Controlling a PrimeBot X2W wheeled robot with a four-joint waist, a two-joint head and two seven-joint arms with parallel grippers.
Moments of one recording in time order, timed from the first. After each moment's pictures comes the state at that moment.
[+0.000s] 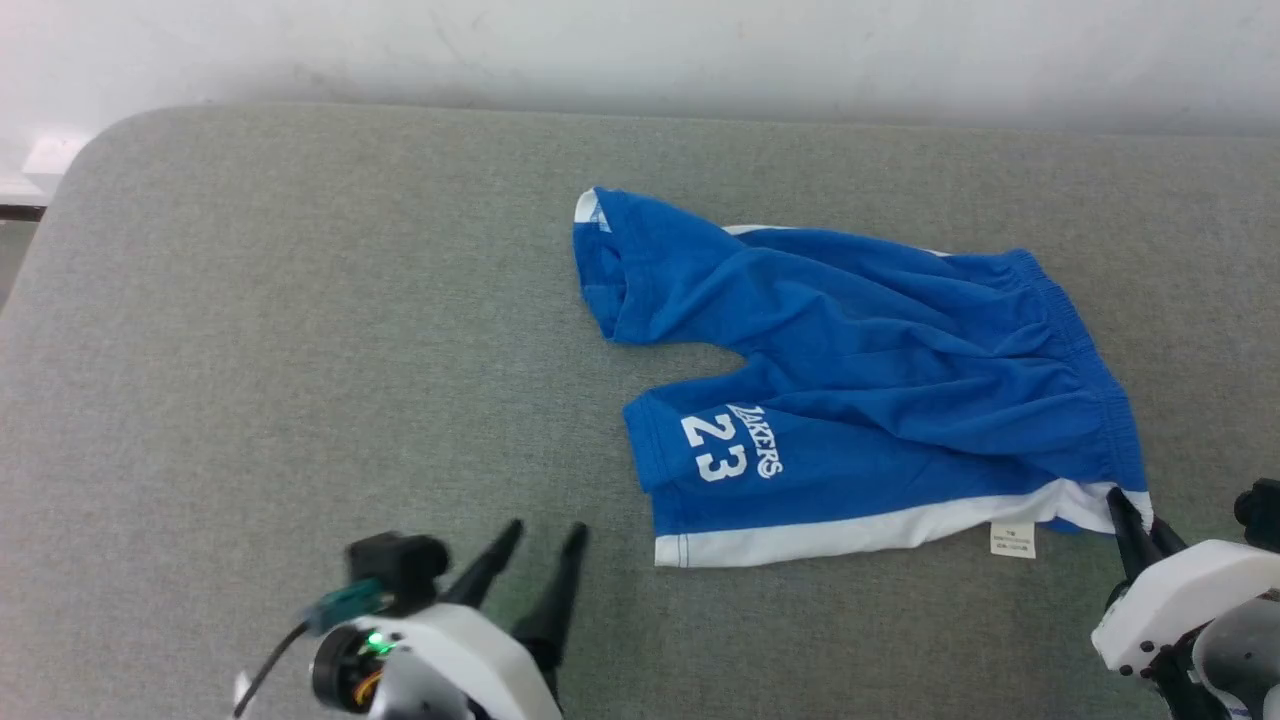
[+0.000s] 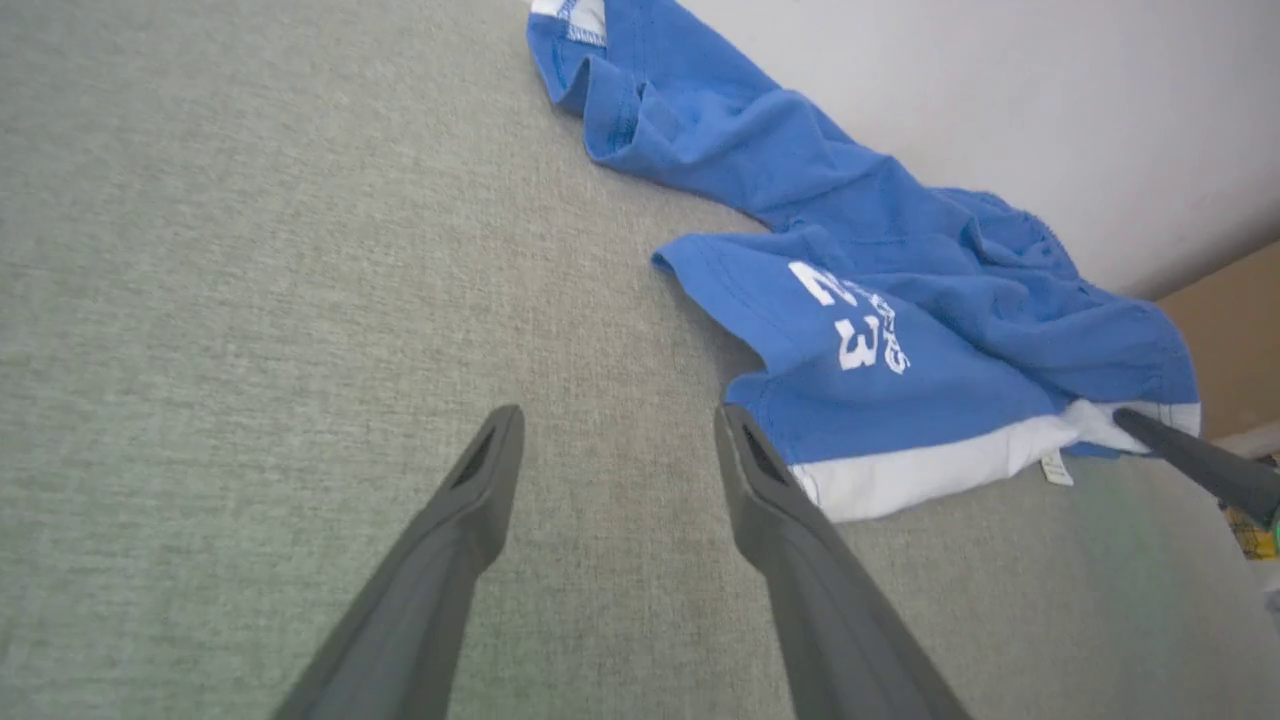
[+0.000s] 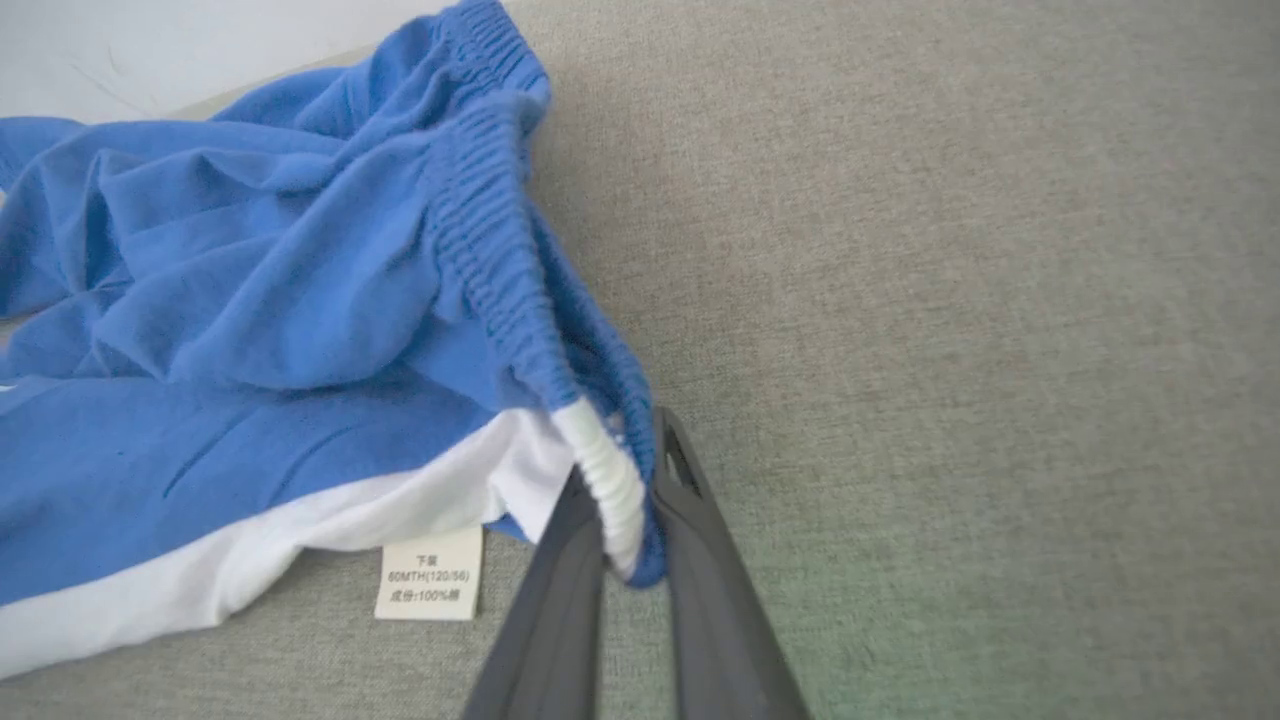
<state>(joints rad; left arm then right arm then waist) 0.01 0.20 -0.34 -0.02 -0.60 0.04 0.10 -0.01 -0.05 -0.27 0.06 0.28 0.13 0.33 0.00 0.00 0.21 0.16</state>
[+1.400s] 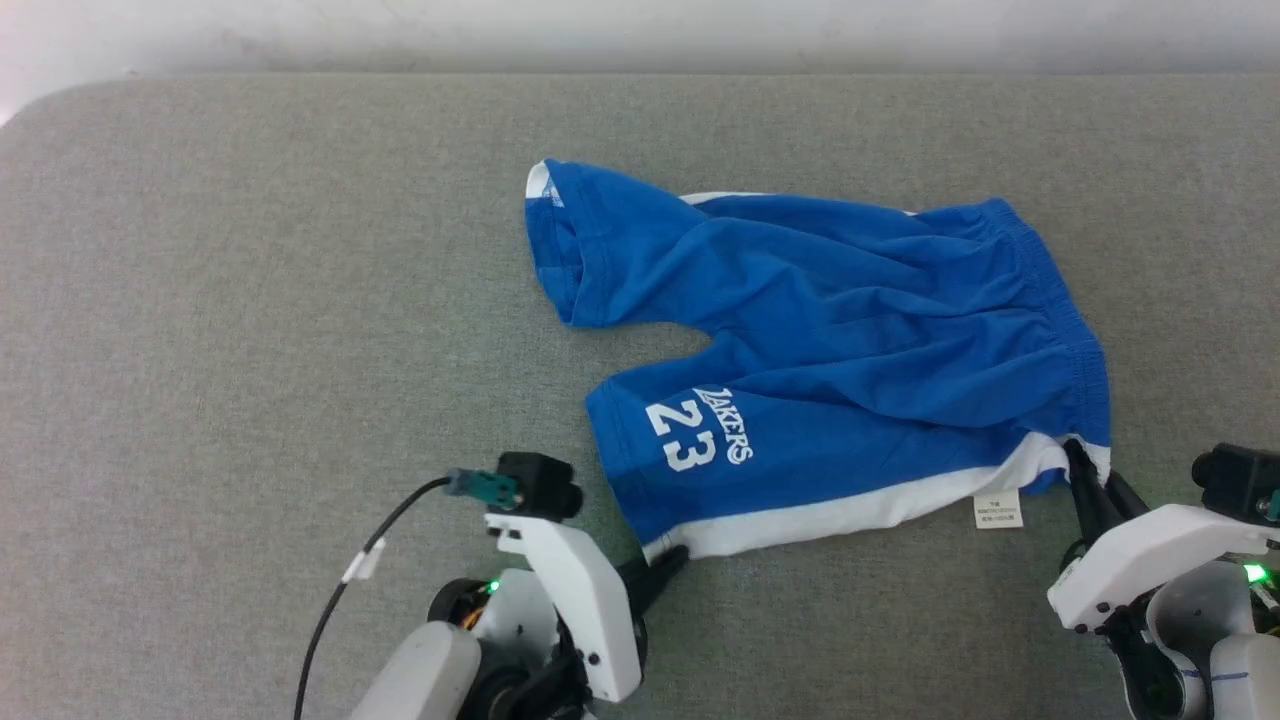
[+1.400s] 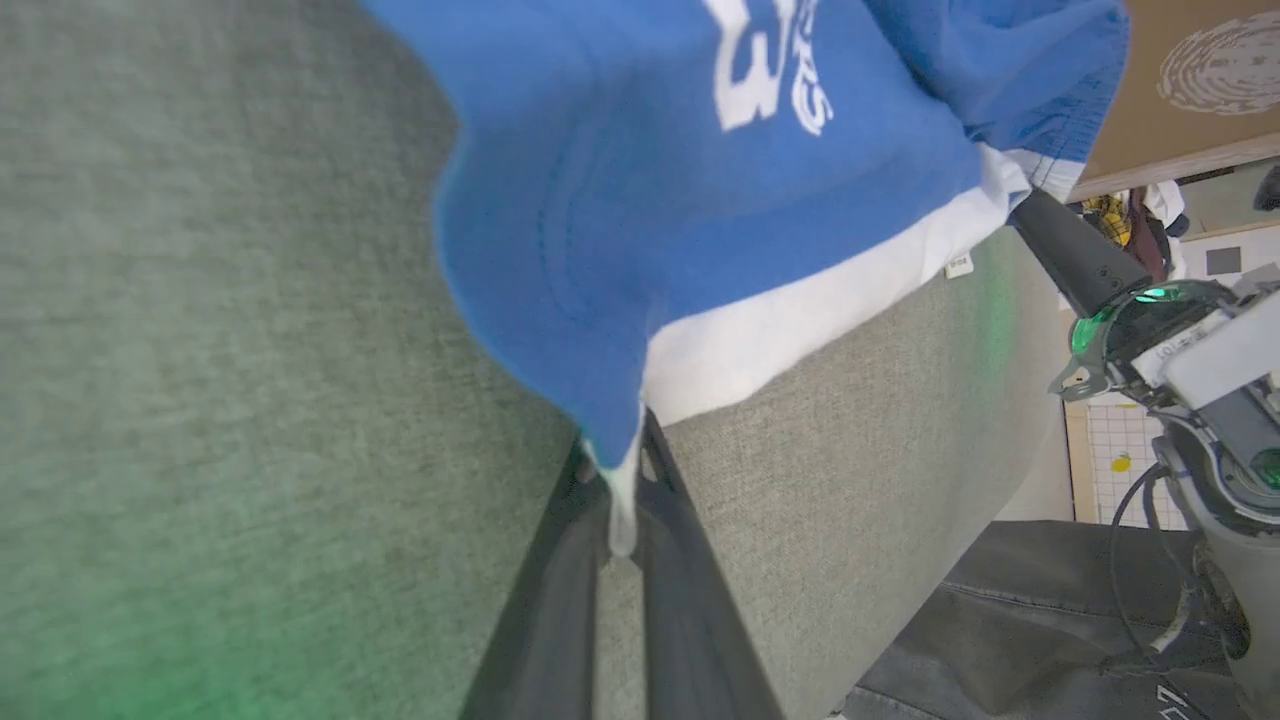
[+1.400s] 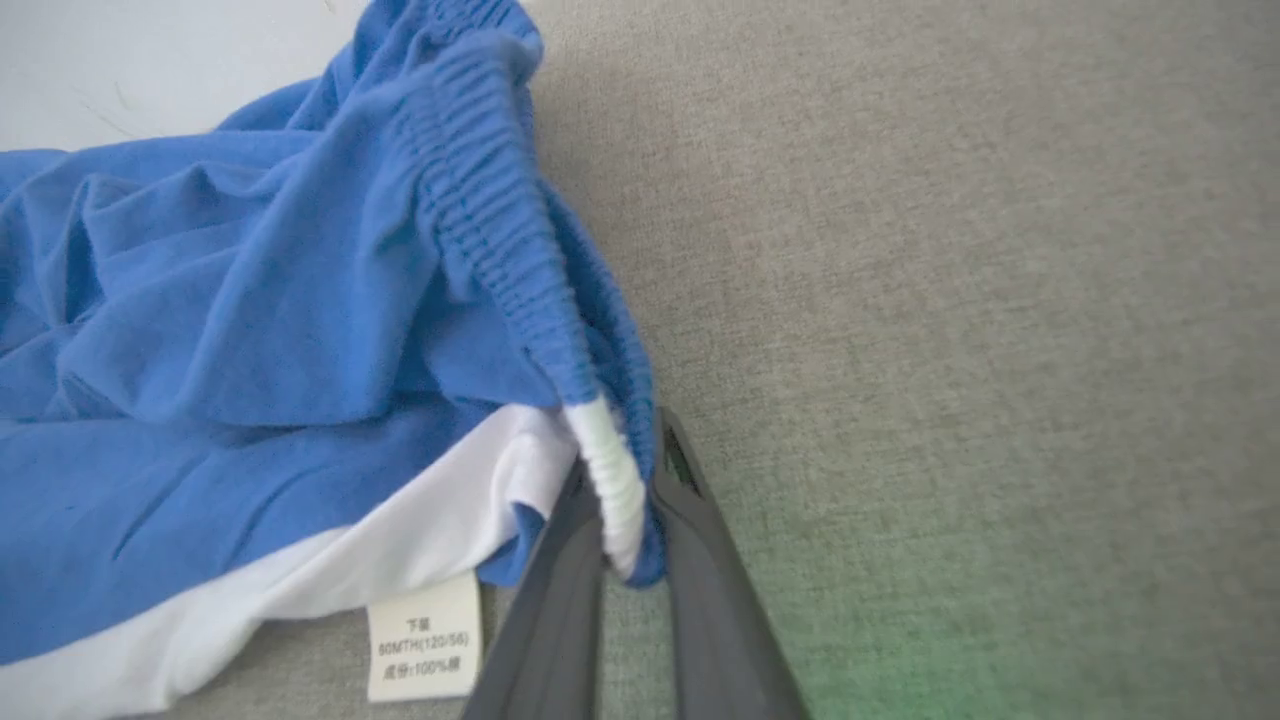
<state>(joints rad) -0.21 0.13 -0.45 0.14 -0.78 -0.01 0.56 -0.10 -0.05 -0.20 0.16 0.31 0.13 0.21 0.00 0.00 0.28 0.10</state>
